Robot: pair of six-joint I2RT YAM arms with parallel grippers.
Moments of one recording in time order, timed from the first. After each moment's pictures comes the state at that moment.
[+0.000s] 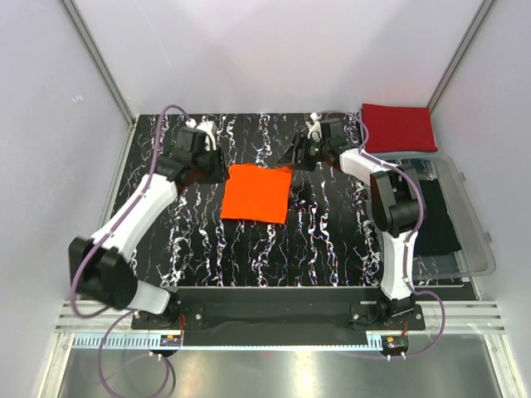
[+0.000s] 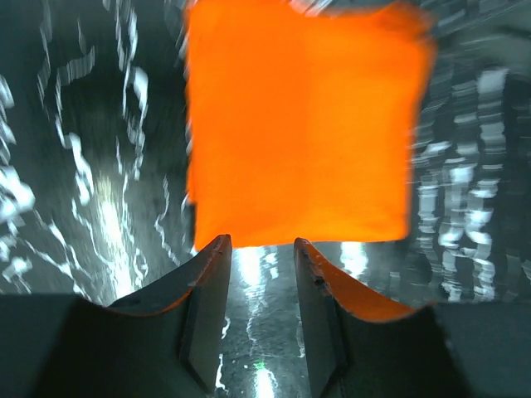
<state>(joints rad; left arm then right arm) -0.35 1.45 1.25 -0.61 0.06 -0.38 0.31 2.15 1.52 -0.05 -0.62 0.57</state>
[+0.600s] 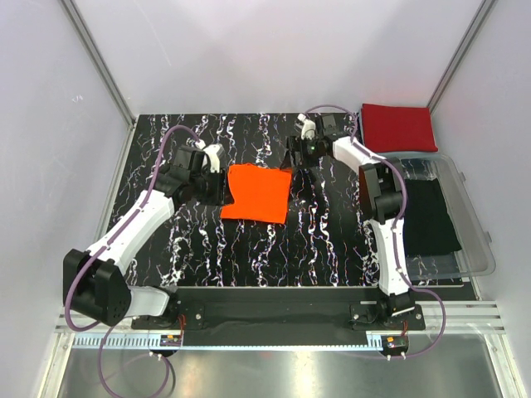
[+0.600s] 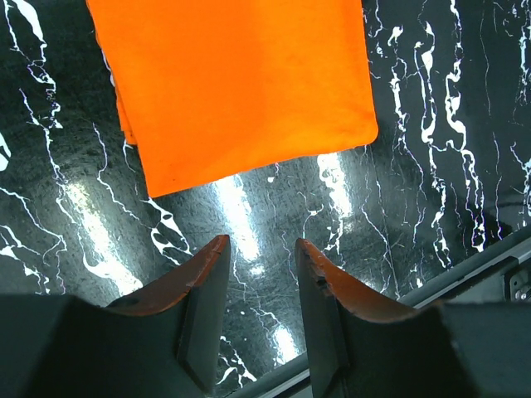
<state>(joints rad) -0.35 1.32 1.07 -0.61 0.27 -0.27 0.29 2.37 1.88 -0.42 -0.59 0.15</state>
